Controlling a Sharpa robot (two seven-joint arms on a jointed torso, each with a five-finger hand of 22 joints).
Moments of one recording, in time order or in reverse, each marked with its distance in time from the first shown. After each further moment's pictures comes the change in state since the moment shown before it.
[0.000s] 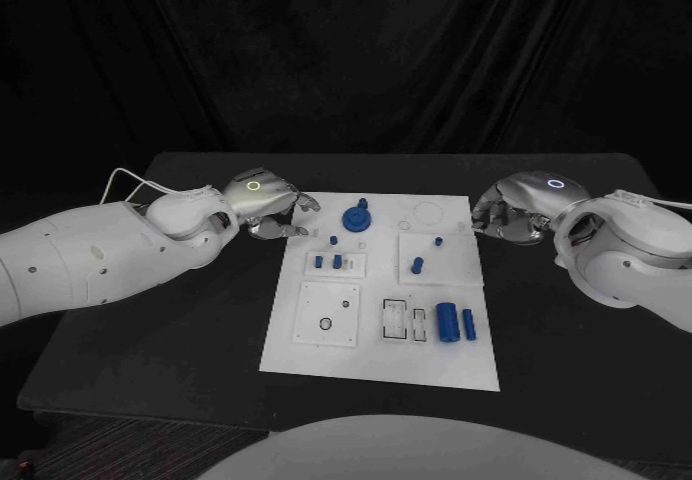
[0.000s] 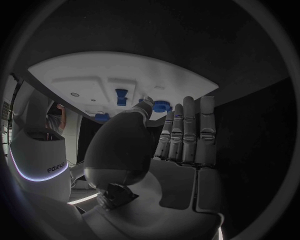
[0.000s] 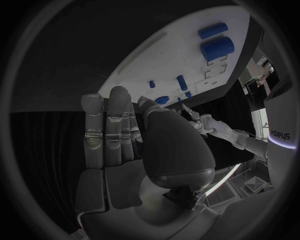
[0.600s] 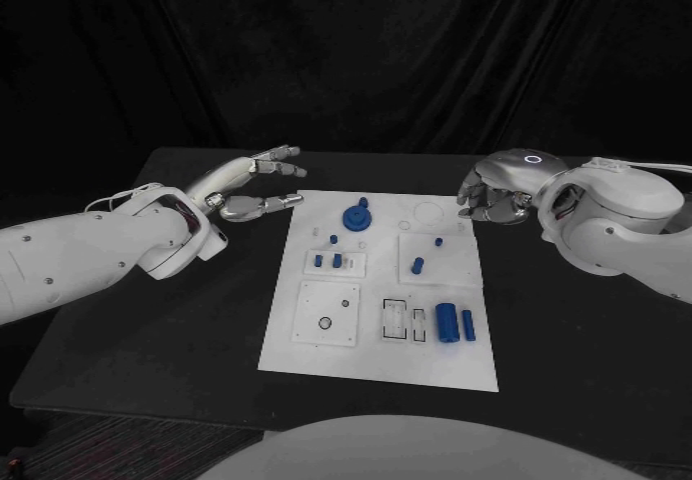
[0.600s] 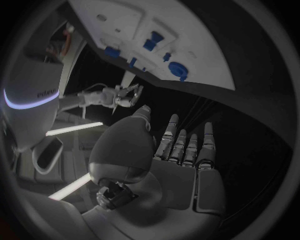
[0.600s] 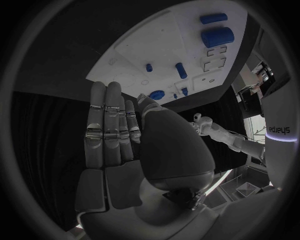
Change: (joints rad) left arm 0.017 -0.118 0.000 0.097 0.863 0.118 0.289; left_hand -0.057 0.111 -0.235 0.059 0.185 -0.155 0.062 -0.046 -0.084 -0.687 0.042 -0.034 -0.212 -0.714 0.081 -0.742 -0.498 -0.010 -0.675 0.066 -0.404 -0.571; right arm 0.062 0.079 0.000 -0.055 0.000 0.100 0.077; right_hand 0.081 -0.015 -0.028 0.009 0.027 0.032 -0.009 -0.034 -0.017 -0.036 0.047 -0.281 -0.282 -0.050 0.039 -0.291 -0.097 0.031 -0.075 0.039 -0.437 -0.224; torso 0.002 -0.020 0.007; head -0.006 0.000
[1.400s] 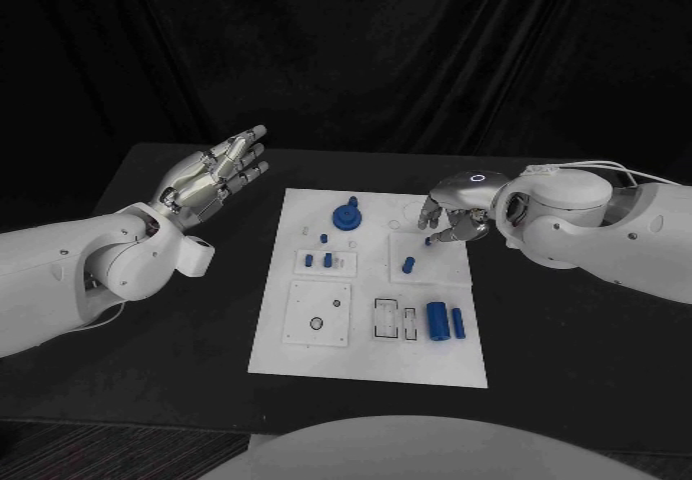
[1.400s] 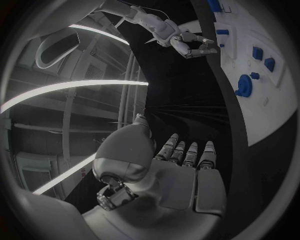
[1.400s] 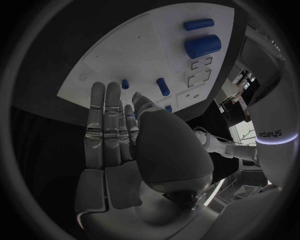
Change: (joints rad) left arm 0.000 -0.029 -0.001 0.080 0.762 0.390 0.153; left_hand -0.130 0.140 -0.215 -0.001 -0.129 -0.385 -0.065 -0.033 -0.092 -0.194 -0.066 -0.083 -0.086 -0.093 -0.010 -0.019 -0.086 0.025 -0.202 0.001 -0.051 -0.711; right arm -0.040 0.043 0.000 -0.045 0.000 0.154 0.130; right_hand 0.060 -0.008 0.007 -0.017 -0.038 -0.054 -0.006 -0.059 -0.082 -0.048 0.023 -0.060 -0.111 -0.005 0.005 -0.003 0.056 0.000 0.003 0.005 -0.035 0.007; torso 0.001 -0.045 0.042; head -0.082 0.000
